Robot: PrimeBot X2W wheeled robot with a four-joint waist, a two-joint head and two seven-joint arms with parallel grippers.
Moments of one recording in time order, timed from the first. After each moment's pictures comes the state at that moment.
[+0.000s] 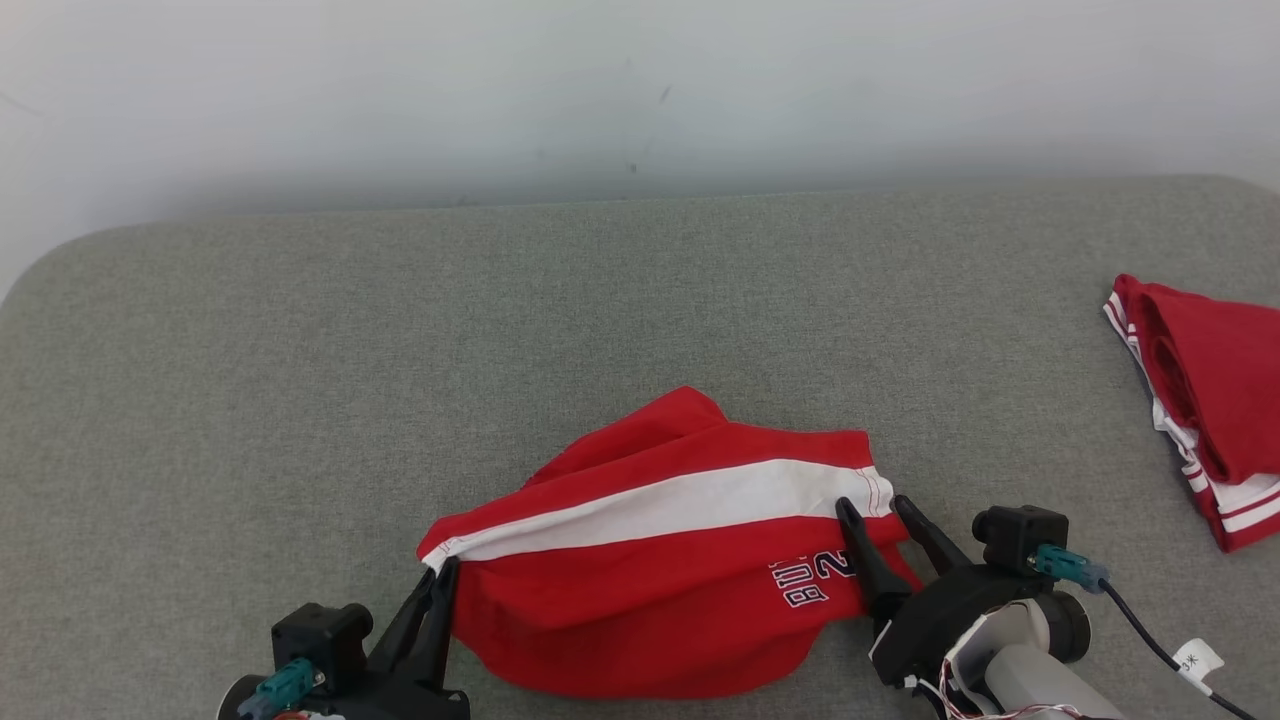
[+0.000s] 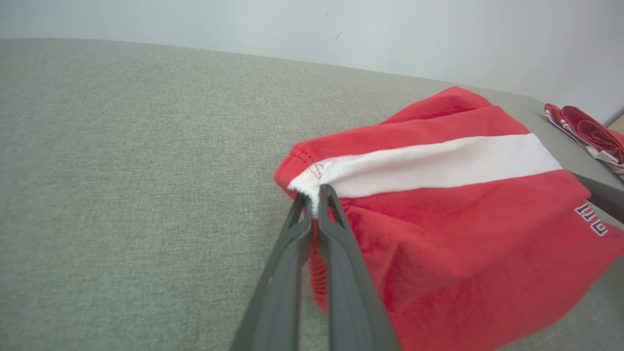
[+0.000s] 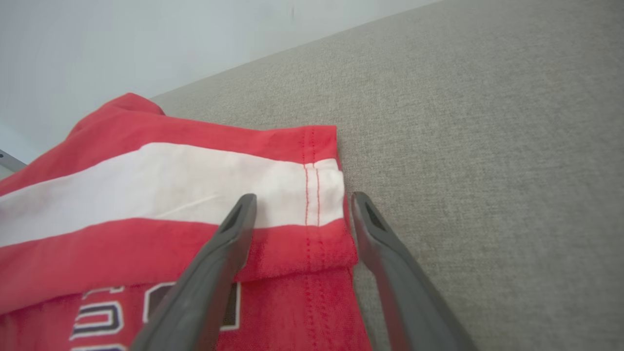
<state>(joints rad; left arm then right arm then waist) -0.21 0.18 -0.36 0.15 -0.41 0.12 -0.07 -0.45 -0.25 0.66 0.71 0.71 0.13 -0.26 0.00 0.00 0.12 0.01</state>
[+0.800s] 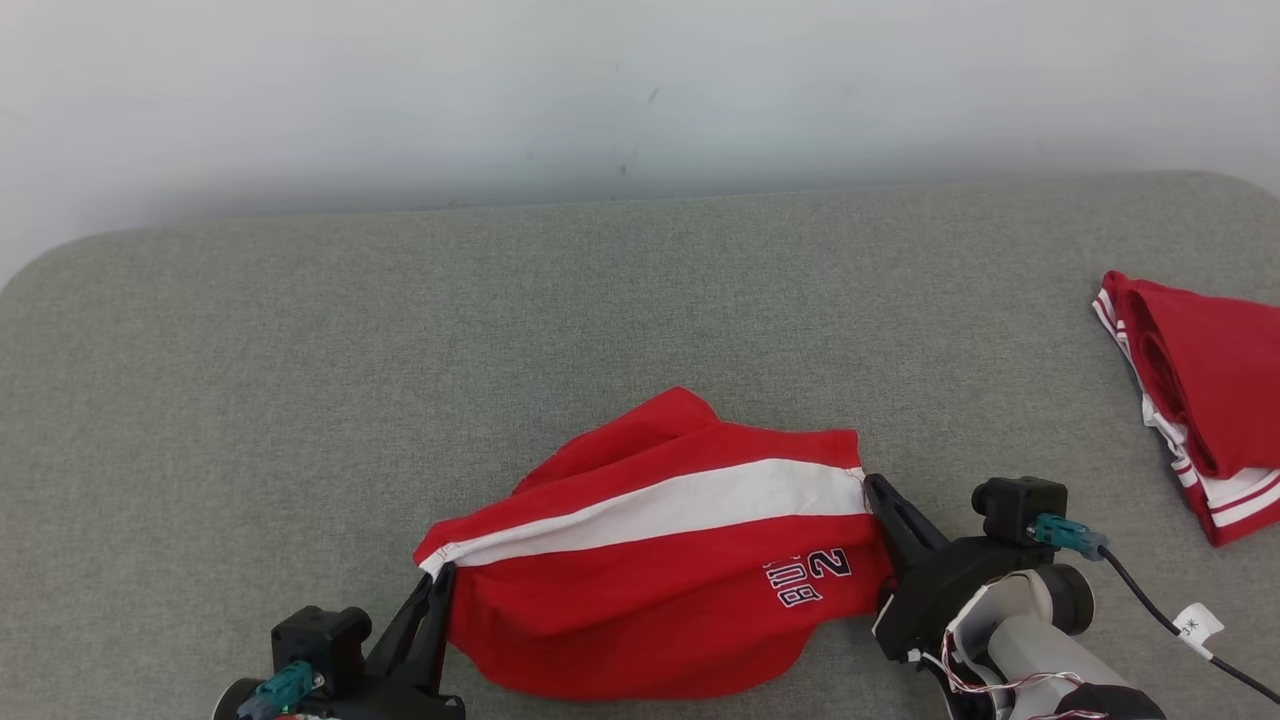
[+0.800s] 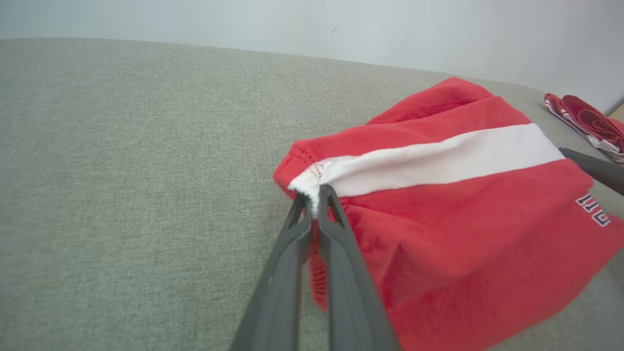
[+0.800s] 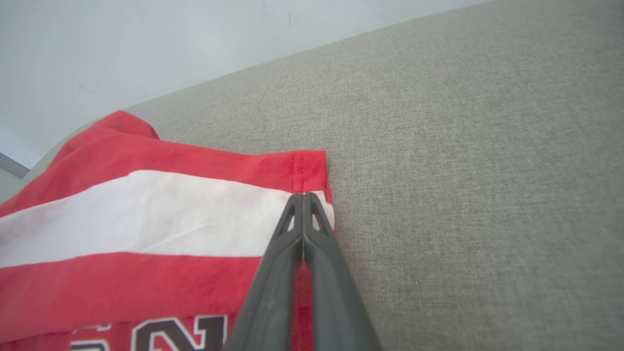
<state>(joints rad) -0.21 0.20 -0.37 0.14 -0.41 0.13 -0.06 -0.54 -0.27 0.76 0.78 0.80 0.13 -0.26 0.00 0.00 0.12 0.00</state>
